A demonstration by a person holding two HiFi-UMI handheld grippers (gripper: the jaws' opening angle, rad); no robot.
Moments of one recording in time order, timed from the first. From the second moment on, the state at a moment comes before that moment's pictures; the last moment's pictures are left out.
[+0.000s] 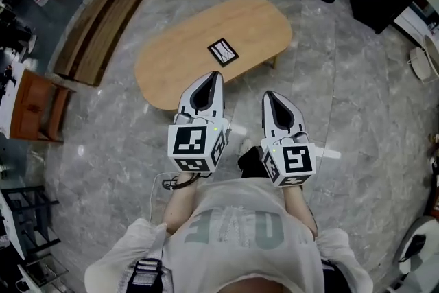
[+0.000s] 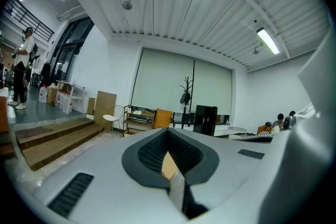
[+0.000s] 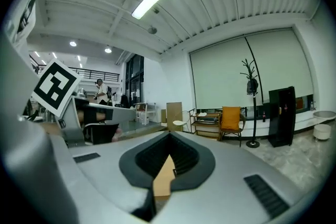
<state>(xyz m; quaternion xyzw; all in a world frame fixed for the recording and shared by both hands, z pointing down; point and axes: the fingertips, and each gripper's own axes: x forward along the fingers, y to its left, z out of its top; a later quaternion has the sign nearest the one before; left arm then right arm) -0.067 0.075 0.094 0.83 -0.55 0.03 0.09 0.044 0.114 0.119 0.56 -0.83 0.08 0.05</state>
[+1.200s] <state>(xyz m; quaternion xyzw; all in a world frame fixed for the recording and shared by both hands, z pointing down) -0.028 -0.090 0.049 0.82 -0.57 0.04 0.07 0.059 -0.056 0.052 0.53 -0.85 0.02 0.02</state>
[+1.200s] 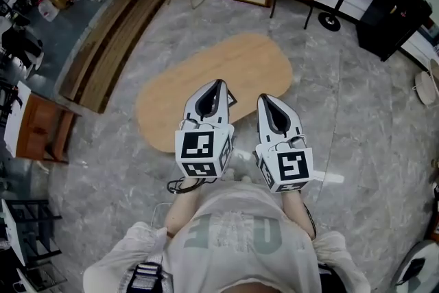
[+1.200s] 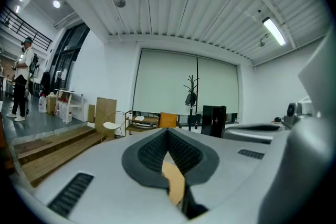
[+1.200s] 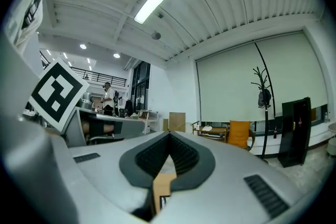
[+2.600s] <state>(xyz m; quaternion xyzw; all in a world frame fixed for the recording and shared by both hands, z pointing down) -0.099 -0.149 0.250 0.78 -0.61 0.10 0.12 0.007 -0.146 0.220 0.49 -0.87 0.10 0.05</state>
